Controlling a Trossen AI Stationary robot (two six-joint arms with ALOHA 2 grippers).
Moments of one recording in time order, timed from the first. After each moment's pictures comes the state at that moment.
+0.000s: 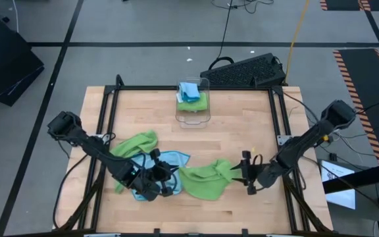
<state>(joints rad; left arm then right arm) -0.58 1.58 1.05 -0.29 -0.81 -0.50 0.70 1.23 0.36 0.13 0.54 0.33</state>
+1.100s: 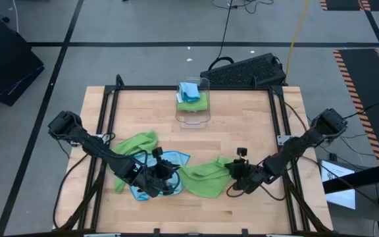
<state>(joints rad) -0.55 1.58 1.05 -0.29 -0.74 -0.45 0.61 1.48 0.59 -0.15 0.71 0.41</state>
